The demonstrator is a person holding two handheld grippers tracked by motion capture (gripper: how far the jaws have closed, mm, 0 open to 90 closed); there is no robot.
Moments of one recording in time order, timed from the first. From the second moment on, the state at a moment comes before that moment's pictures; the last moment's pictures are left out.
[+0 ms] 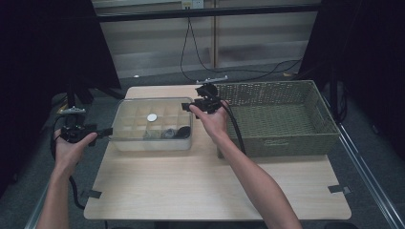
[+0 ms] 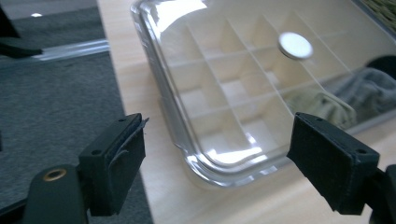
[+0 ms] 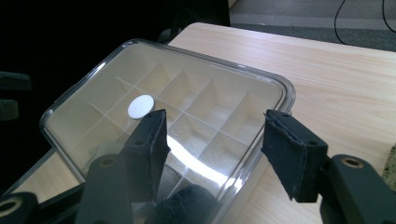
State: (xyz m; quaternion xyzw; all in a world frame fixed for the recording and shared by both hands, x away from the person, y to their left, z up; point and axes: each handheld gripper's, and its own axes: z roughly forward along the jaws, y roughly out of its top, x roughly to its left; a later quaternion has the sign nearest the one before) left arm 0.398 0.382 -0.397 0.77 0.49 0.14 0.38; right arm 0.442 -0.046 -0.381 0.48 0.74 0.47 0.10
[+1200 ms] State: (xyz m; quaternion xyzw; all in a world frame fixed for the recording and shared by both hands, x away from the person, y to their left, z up) left arm 0.309 0.329 -0.411 0.77 0.45 0.15 0.44; right arm 0.378 -0.144 -0.382 0.45 0.74 0.49 0.13
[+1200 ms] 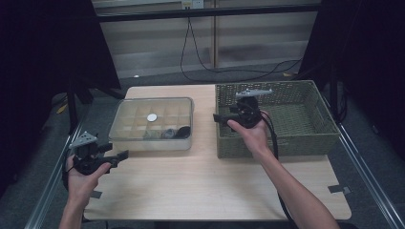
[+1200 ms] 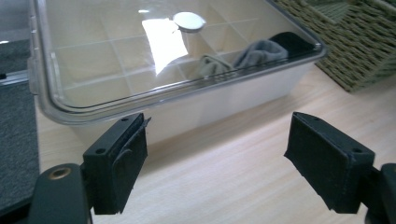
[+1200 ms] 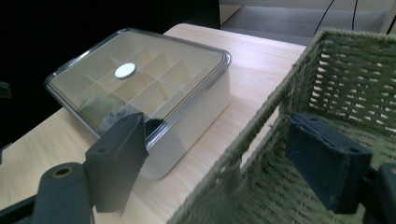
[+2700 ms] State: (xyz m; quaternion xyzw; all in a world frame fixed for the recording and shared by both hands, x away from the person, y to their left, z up) left arm 0.259 0.239 -0.448 0.80 0.41 0.12 0.42; right arm 0.213 -0.279 -0.433 0.52 0.70 0.45 0.17
